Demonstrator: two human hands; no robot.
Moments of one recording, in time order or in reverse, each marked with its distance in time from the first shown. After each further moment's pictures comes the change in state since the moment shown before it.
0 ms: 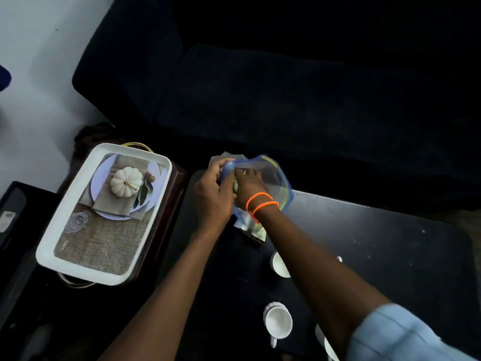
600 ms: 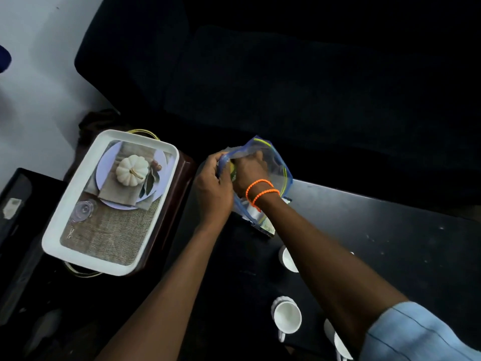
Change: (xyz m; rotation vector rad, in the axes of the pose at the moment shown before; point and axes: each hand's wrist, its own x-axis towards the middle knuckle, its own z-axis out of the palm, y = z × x) left_hand 0.005 -0.032 -0.006 0.051 0.086 -0.046; right_hand 0.018 -0.020 0.004 -0.035 0.130 -0.054
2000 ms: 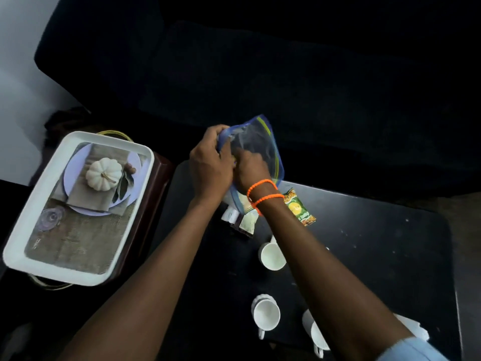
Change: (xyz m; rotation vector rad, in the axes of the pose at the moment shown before) left_hand 0.031 0.052 0.039 0.078 -0.017 0.171; right_hand -0.024 0.014 -0.065 0.174 -0.042 0.188
